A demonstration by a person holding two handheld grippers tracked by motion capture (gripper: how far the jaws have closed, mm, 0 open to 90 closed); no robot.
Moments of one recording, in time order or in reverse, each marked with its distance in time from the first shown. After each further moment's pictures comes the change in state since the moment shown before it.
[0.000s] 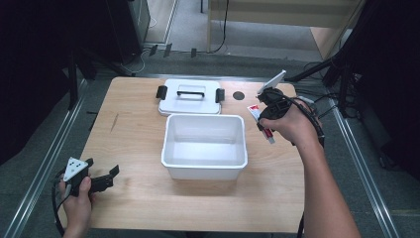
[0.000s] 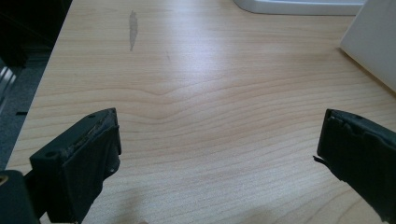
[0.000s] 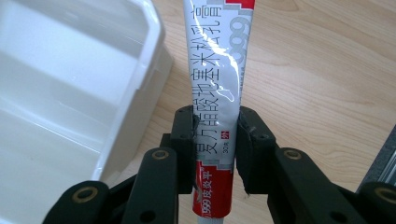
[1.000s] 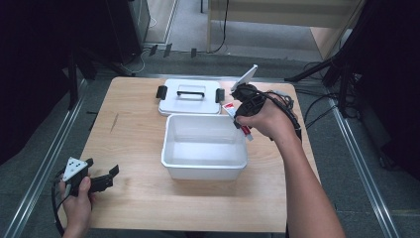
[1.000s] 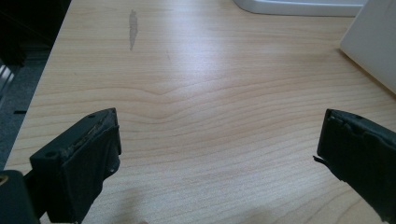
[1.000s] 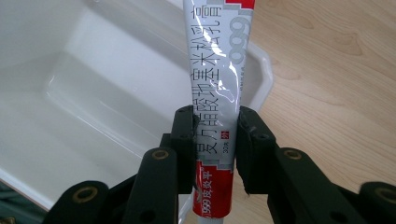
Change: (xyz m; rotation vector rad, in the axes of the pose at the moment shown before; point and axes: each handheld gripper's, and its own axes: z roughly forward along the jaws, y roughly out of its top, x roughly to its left) left arm 0.001 0.000 0.000 -0.001 -0.003 -0.007; right arm 0.058 0.027 -0.004 -0.001 0.063 -0.127
